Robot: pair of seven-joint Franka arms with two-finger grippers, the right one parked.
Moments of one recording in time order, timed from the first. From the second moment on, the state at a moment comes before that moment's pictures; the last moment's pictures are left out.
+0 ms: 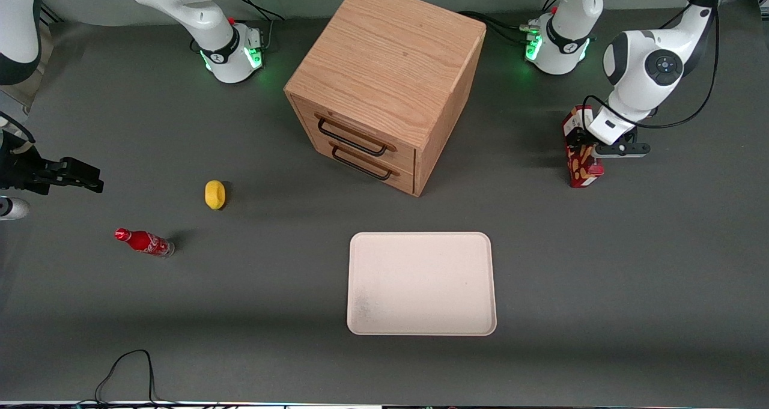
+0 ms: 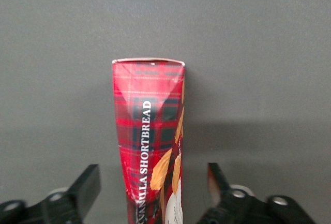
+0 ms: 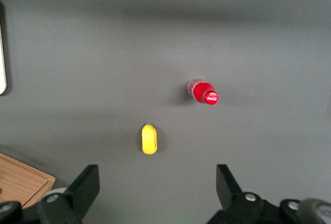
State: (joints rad) arm 0.06 -0.13 -0.04 -2.83 0.04 2.71 -0.01
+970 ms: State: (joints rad) arm 0.06 -0.13 -0.04 -2.60 0.04 2.30 -0.01
